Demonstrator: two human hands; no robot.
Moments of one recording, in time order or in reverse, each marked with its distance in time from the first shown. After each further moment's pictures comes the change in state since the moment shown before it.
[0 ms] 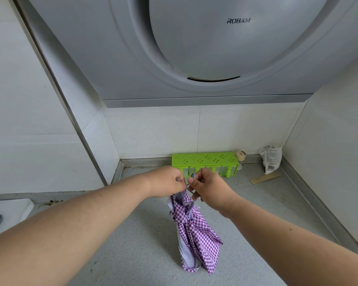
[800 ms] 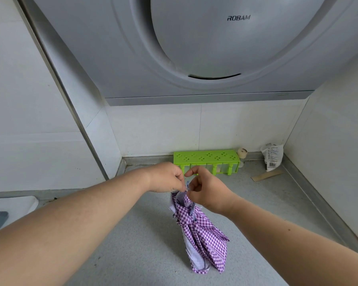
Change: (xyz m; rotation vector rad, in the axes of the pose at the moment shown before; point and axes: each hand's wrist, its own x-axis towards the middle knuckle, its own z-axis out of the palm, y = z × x) left_hand -0.004 -0.003 -0.005 0.008 -0.041 -0.001; right_hand -0.014 -0.001 0.004 -0.084 -0.113 -0.122
